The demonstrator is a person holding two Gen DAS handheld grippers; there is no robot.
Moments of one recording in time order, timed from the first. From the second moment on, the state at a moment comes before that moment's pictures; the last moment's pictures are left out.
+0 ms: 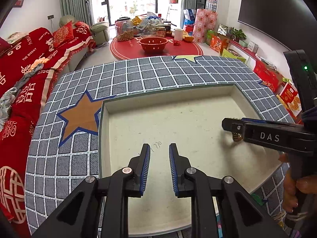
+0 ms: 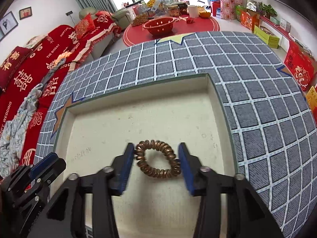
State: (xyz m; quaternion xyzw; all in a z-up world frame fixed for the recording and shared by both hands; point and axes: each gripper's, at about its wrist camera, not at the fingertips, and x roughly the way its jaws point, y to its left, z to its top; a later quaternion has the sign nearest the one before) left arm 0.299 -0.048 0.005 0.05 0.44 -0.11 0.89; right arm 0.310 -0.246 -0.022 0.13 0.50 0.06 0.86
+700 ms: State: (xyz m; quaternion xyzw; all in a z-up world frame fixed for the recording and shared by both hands) left arm 0.241 -0.005 0.015 0.03 0.42 -0.08 0.90; right arm 0.176 -0.235 -0.004 0.16 0.52 0.16 0.83
